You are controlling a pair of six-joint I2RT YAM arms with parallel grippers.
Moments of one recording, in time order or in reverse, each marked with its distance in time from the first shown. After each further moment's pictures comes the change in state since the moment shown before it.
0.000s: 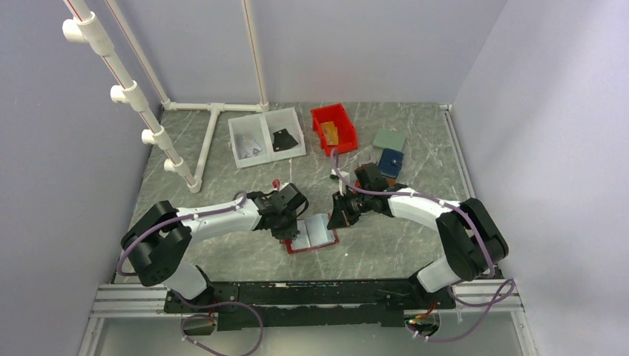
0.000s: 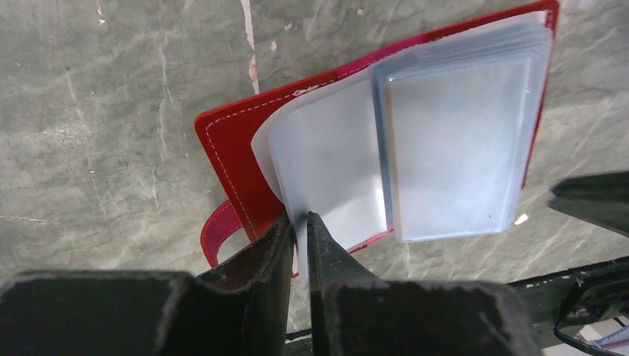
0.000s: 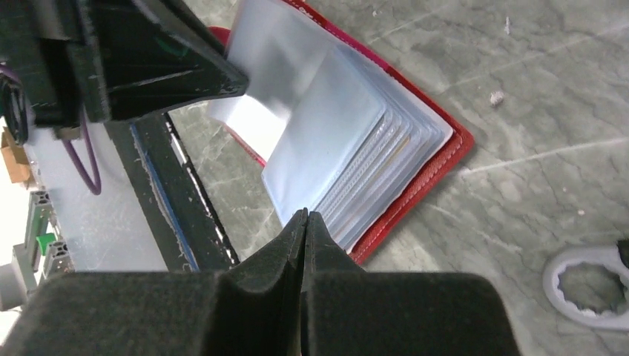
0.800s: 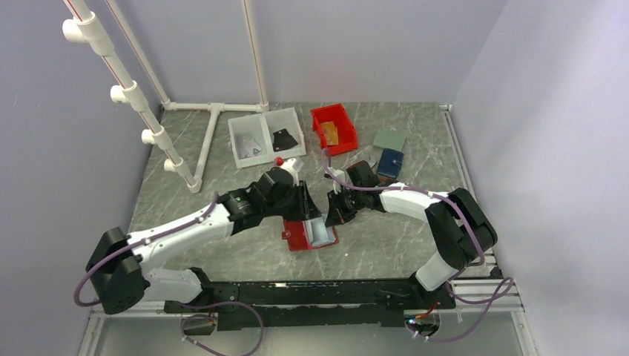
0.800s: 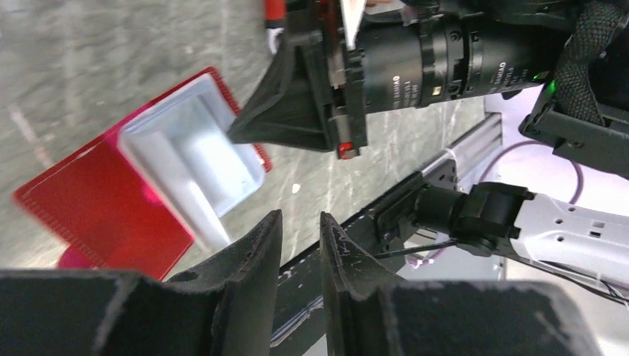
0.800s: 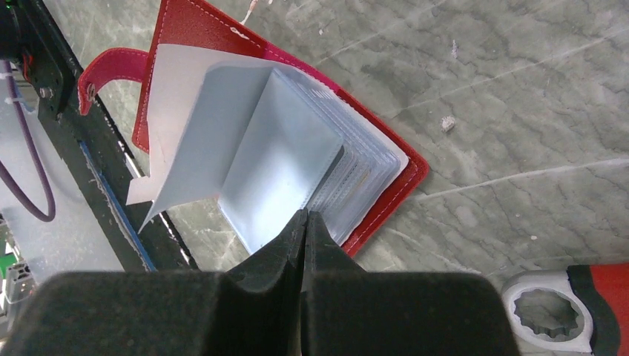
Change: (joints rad) left arm 0.000 -0.304 0.027 0.197 0.150 0.047; right arm 0.054 0.121 0.087 -0.016 0.125 -0.006
